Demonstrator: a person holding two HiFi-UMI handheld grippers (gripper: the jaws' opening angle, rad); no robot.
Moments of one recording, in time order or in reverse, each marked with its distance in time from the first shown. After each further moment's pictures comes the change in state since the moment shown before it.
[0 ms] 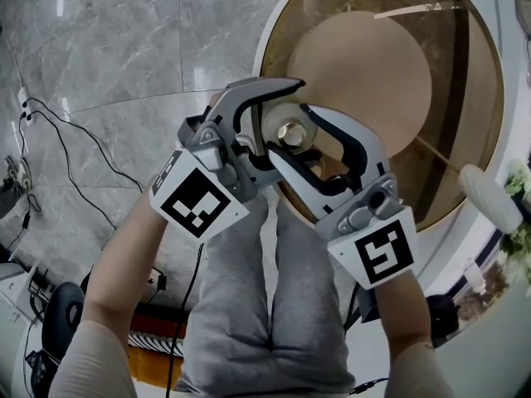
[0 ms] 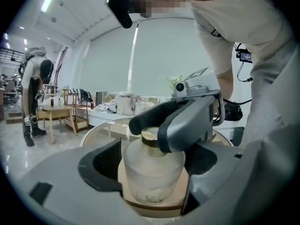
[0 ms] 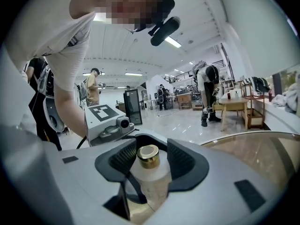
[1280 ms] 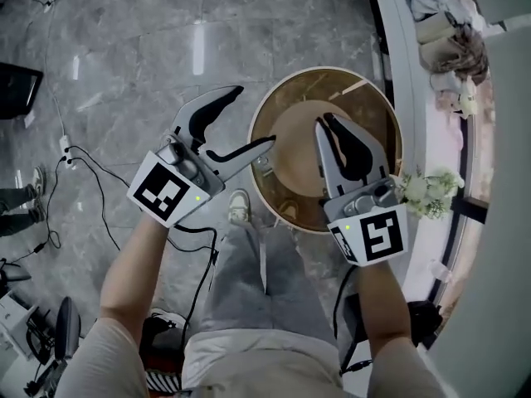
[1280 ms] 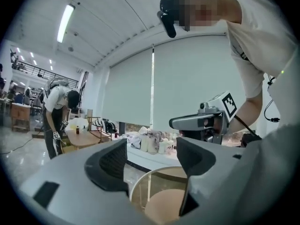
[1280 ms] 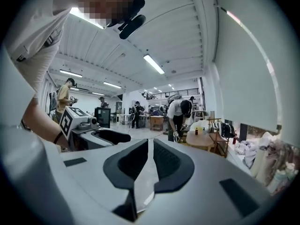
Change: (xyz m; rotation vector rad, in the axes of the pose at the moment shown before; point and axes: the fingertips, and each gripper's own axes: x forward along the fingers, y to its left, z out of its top) left arm -0.123 0.085 0.374 -0.035 -0.144 0.280; right arm -0.132 -0.039 0.372 -0.110 -0.201 -0.381
